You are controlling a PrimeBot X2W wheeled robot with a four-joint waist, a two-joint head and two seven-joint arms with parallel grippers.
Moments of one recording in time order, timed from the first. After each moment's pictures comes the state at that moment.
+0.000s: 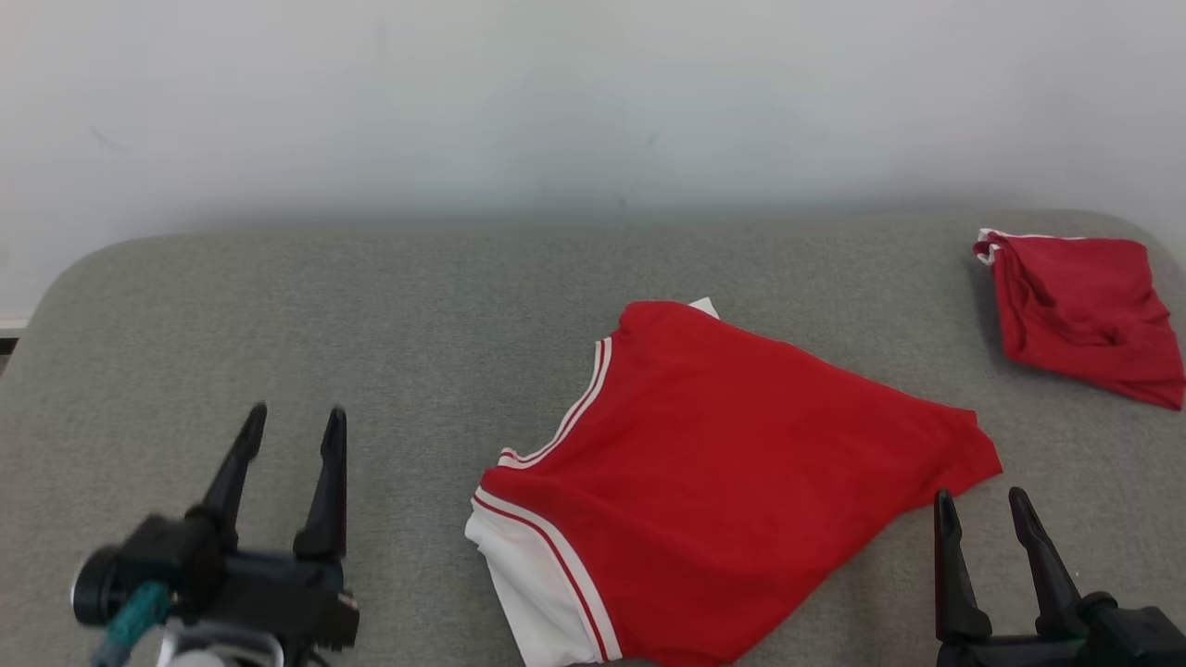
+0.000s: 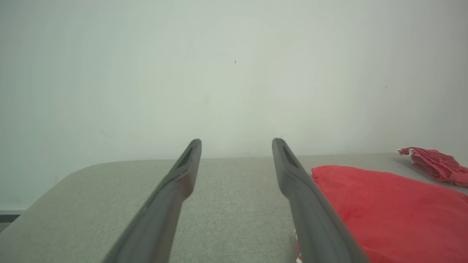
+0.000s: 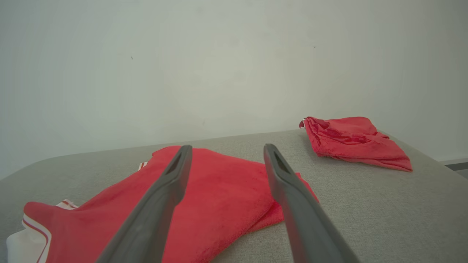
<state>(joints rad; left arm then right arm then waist) -0.17 0.19 -0.09 0.15 -0.30 -0.13 -0.23 0.08 -0.05 -0.04 0.05 0.18 0.13 -0.26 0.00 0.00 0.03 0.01</state>
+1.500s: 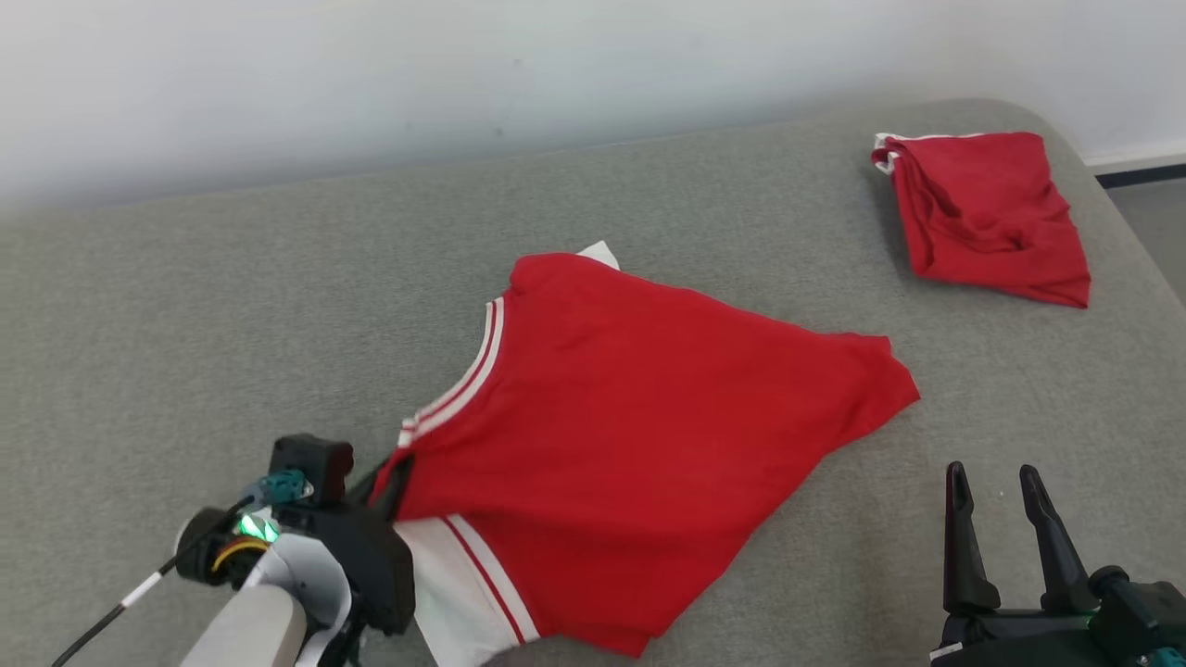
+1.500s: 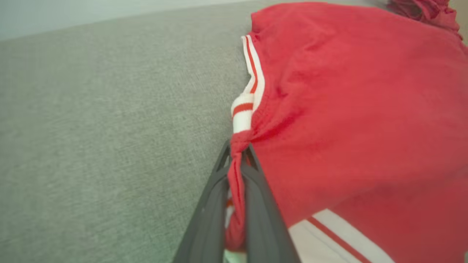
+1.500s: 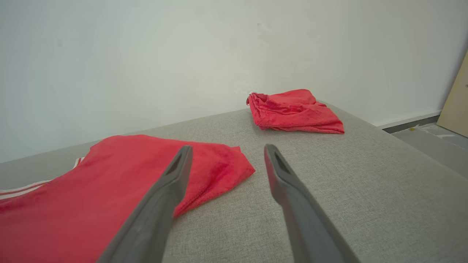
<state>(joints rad) -0.43 0.30 -0.45 0.49 -0.52 -0.11 0.15 0.01 -0.05 -0.06 0.10 0.22 0.13 -0.26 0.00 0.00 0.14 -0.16</state>
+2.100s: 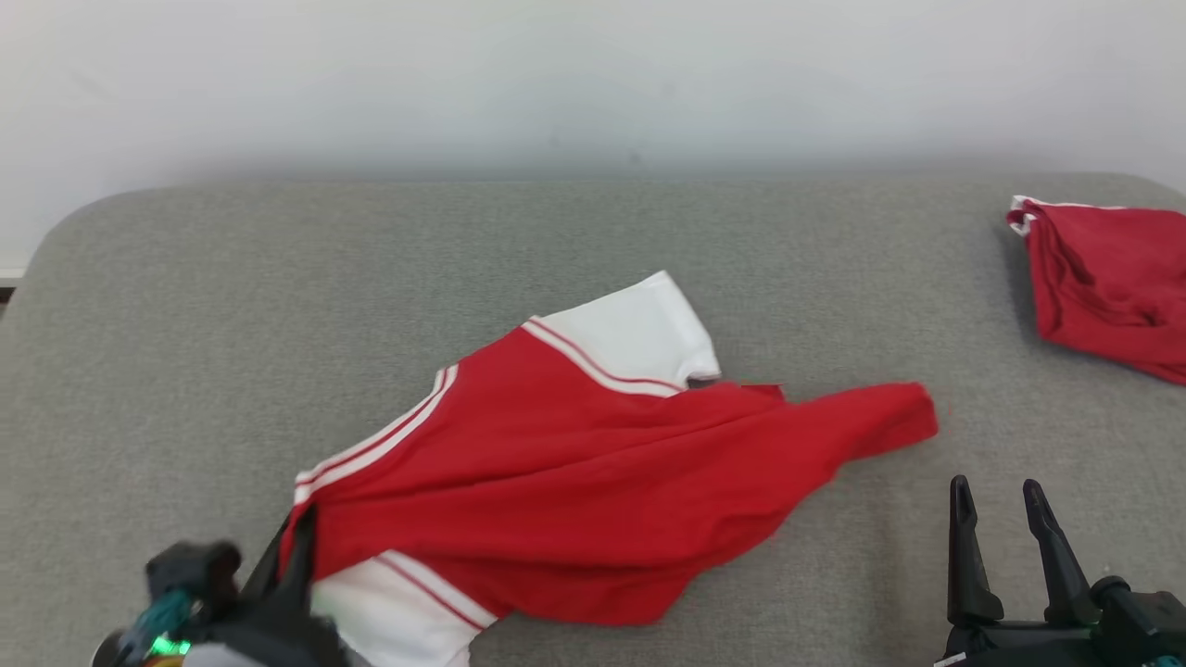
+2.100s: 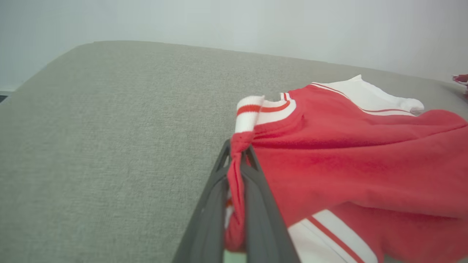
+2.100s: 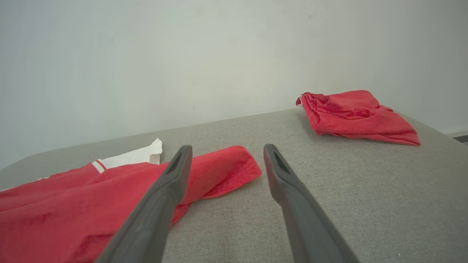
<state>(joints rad) -0.19 0.33 -0.30 0.29 -0.56 0.04 -0.07 0.03 -0.05 -0.07 0.12 0.22 0.13 -0.26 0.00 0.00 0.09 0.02</state>
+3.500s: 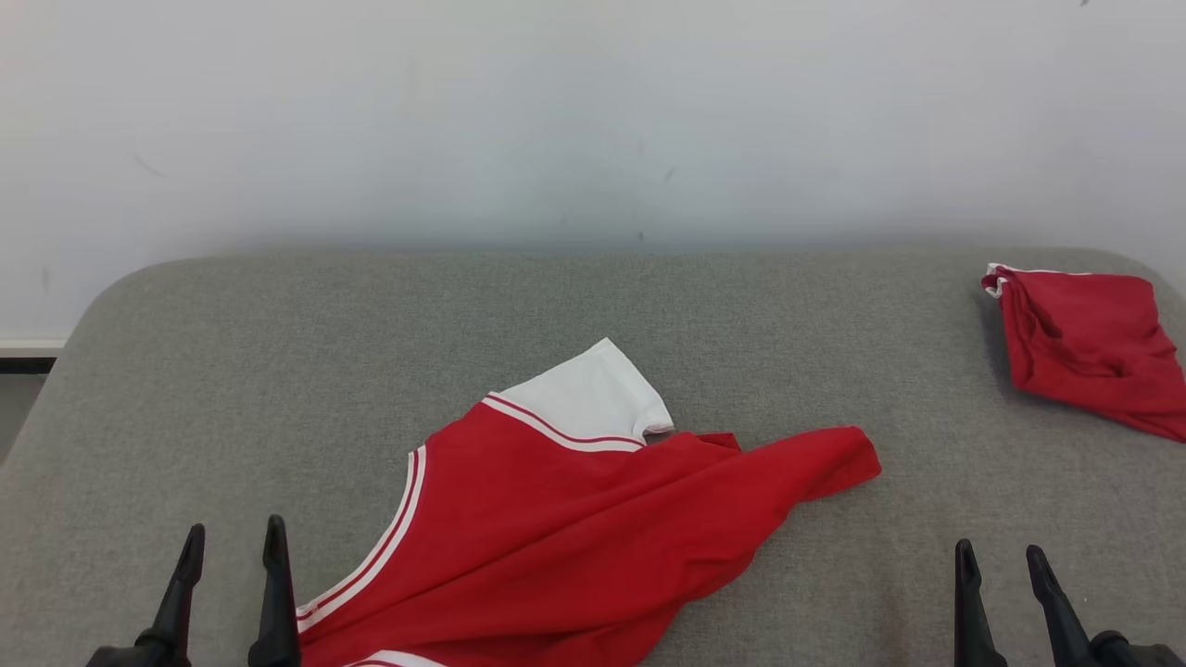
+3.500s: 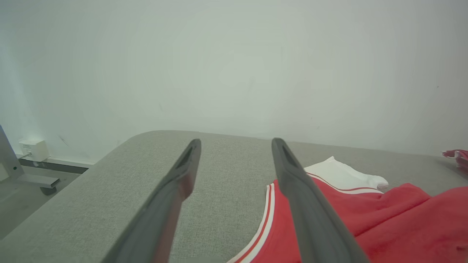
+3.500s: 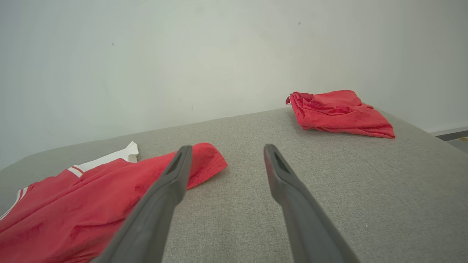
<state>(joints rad) 0.04 0.24 -0.08 0.06 -0.37 0.02 -0.26 0.11 -0.05 -0.09 0.16 0.22 0.13 -0.26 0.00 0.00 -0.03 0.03</state>
